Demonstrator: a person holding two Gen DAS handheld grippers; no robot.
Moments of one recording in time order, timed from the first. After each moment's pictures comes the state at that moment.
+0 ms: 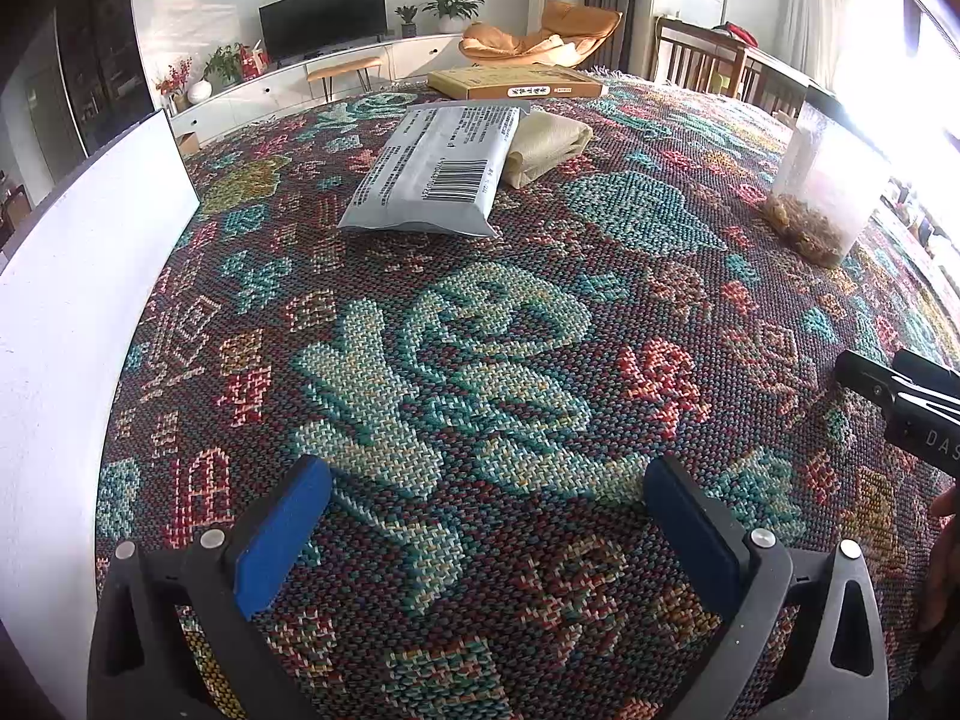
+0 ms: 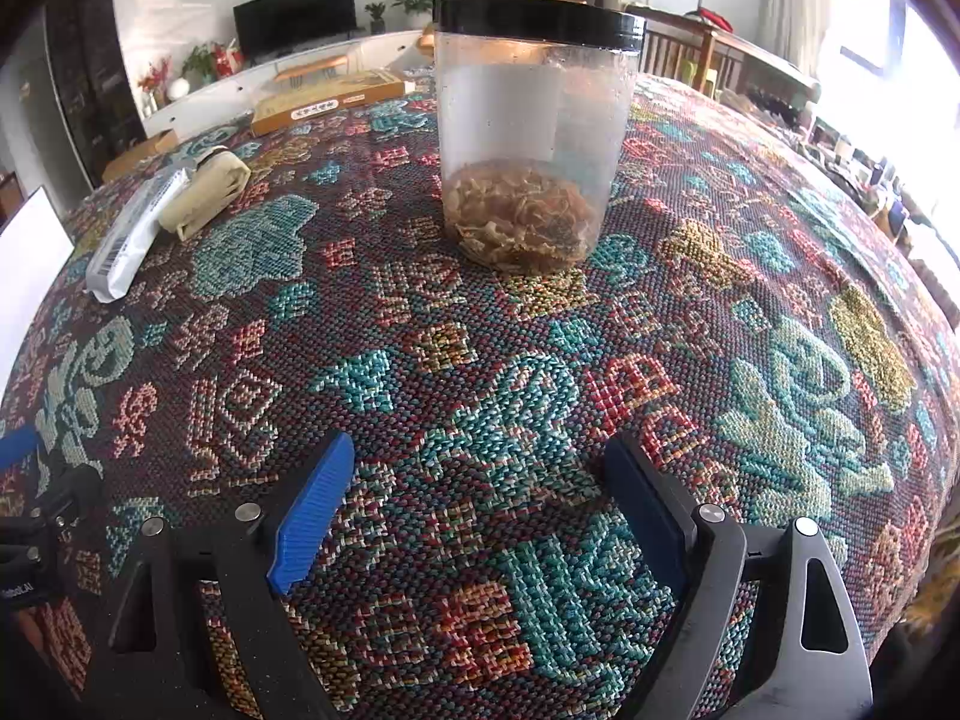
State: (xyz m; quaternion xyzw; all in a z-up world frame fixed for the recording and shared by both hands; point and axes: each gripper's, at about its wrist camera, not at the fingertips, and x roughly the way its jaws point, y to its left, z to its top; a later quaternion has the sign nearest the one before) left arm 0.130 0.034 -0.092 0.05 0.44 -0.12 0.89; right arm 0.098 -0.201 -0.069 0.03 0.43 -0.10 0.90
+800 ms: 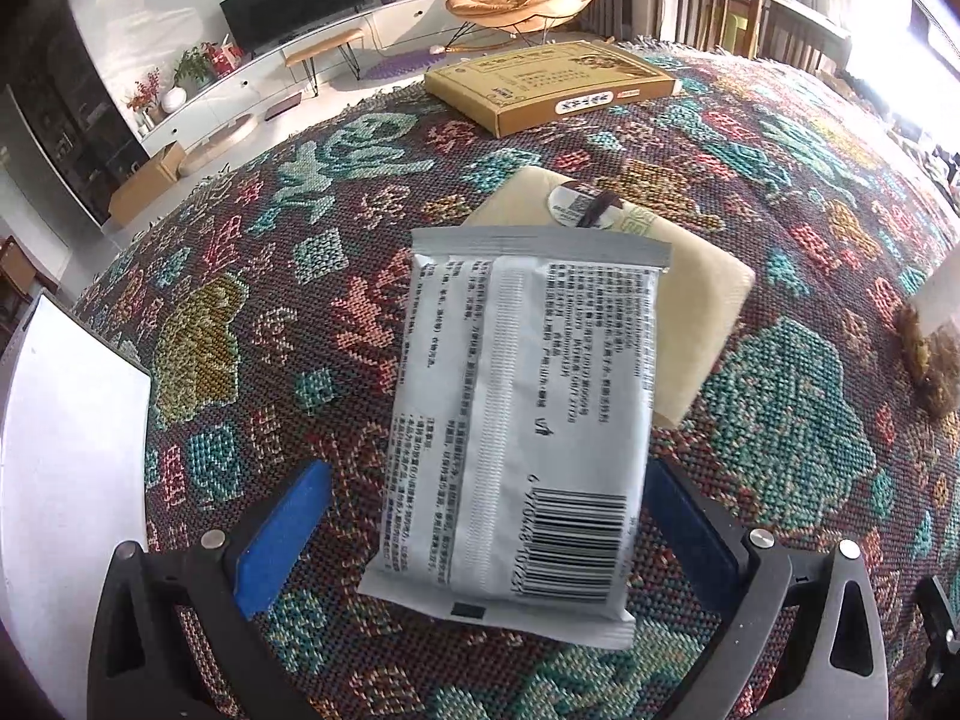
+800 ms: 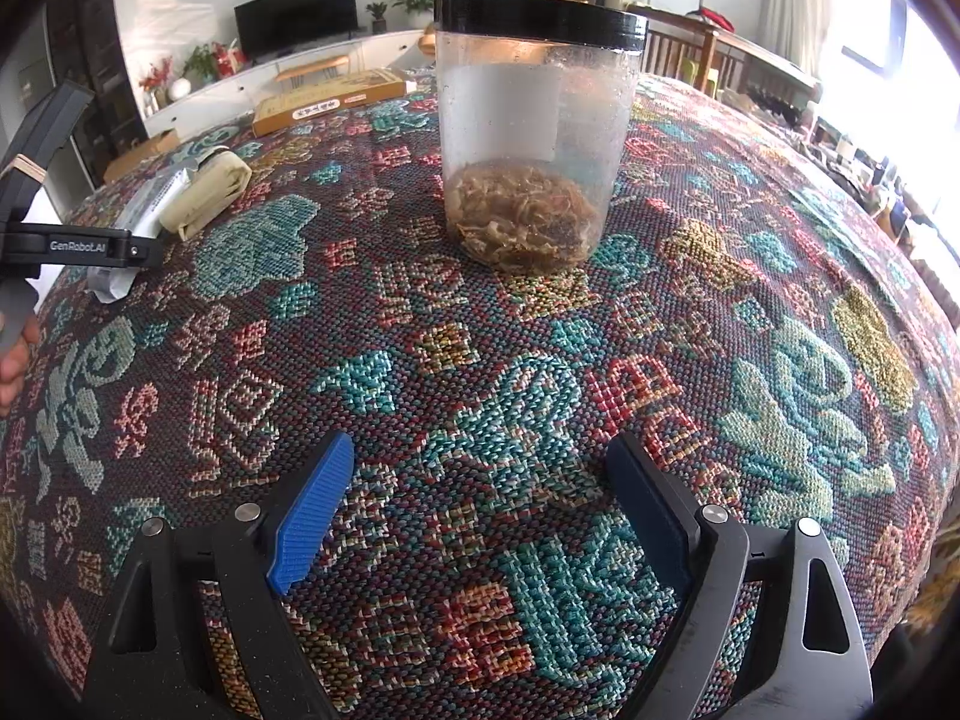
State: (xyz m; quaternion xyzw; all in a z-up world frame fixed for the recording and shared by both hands) left arm 0.305 0.026 -0.076 0.10 0.49 -0.10 0.86; right arm 0.100 -0.200 -0.070 0.03 0.43 -0.10 0.90
